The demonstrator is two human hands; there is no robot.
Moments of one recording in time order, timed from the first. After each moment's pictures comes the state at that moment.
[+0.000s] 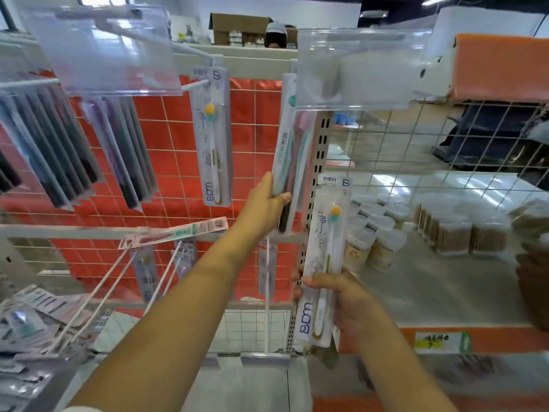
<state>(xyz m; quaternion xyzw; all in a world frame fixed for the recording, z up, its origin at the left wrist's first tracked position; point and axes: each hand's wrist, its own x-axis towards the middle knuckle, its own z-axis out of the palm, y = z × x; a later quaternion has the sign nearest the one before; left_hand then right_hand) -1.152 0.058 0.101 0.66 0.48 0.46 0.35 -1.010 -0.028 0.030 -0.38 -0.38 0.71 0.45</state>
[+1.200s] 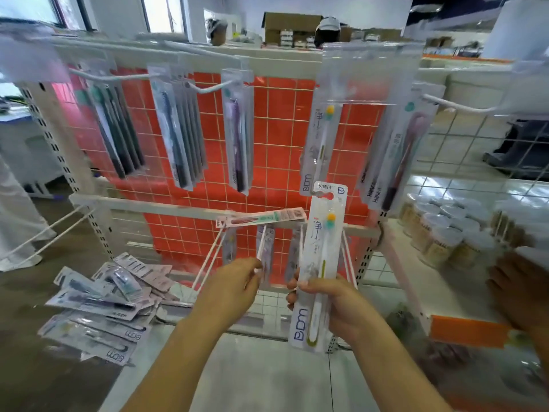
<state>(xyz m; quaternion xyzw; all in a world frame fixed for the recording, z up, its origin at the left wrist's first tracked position) -1.366 -0.071 0.015 0.73 0.61 0.28 0.10 -1.176 -0.072 0.033 -0.38 -0.37 0.75 0.40</state>
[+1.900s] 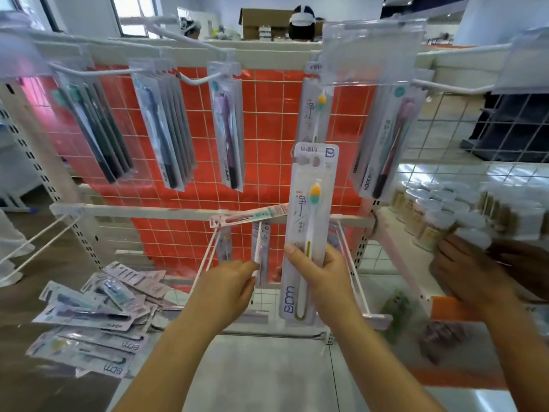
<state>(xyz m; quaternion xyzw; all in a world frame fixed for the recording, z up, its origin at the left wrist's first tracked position) -1.383 -0.071 0.013 0.81 0.56 0.19 0.03 -1.218 -0.085 0.044 -0.42 -0.49 0.49 0.58</state>
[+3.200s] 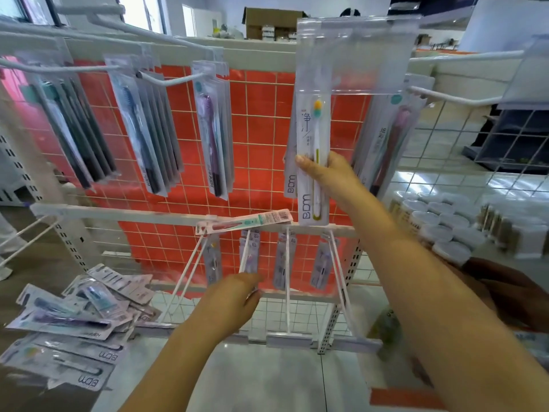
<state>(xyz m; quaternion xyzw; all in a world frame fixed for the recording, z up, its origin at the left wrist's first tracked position) -1.345 -0.039 0.000 0.79 0.59 0.14 0.12 -1.162 0.072 0.127 -0.49 -0.62 0.40 0.46</state>
